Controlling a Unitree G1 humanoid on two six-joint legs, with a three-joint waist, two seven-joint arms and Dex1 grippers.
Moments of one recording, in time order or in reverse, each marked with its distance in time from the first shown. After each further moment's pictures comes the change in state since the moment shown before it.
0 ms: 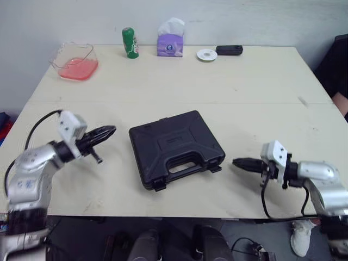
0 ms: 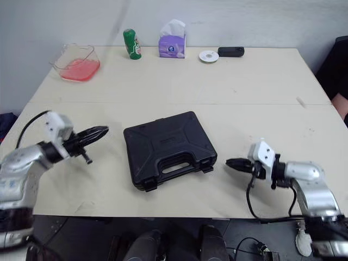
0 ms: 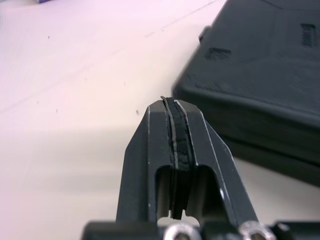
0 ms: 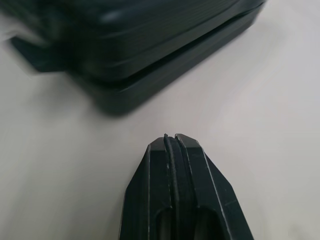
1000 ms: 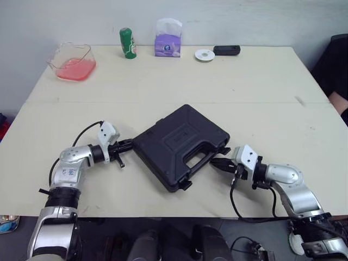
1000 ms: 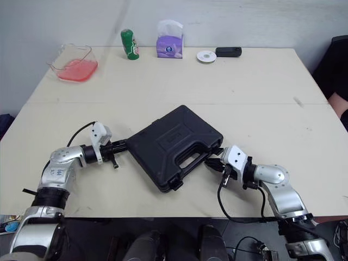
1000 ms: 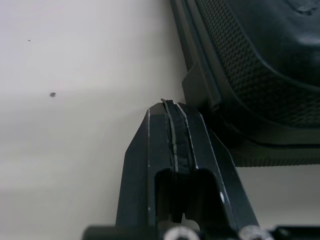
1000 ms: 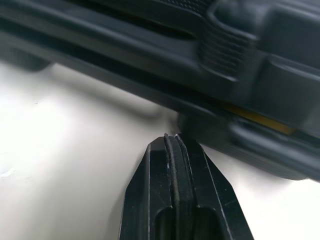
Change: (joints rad) left arm -0.162 -0.137 -0.182 0.421 0.144 -0.178 -0.115; right arm -0.070 0.154 0.161 -0.017 -0.126 -0.032 -0.198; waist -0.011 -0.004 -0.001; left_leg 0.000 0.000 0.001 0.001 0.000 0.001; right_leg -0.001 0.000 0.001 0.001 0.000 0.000
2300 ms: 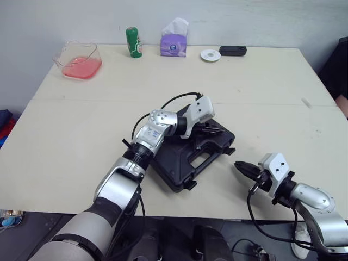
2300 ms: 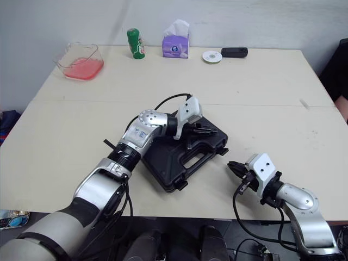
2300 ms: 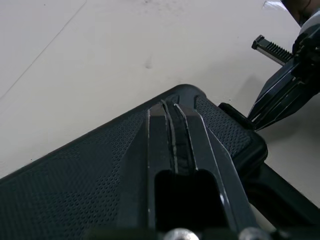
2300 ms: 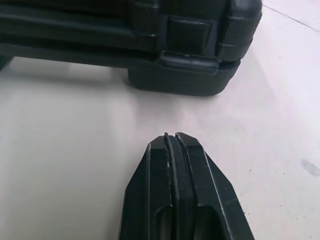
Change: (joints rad) left arm -0.582 -0.472 -0.362 0.259 0.149 0.051 0.022; right arm 0.333 -0.015 -0.237 -0.321 0.091 0.175 -0.234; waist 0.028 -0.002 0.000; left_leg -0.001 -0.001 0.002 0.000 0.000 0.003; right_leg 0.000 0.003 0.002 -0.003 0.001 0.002
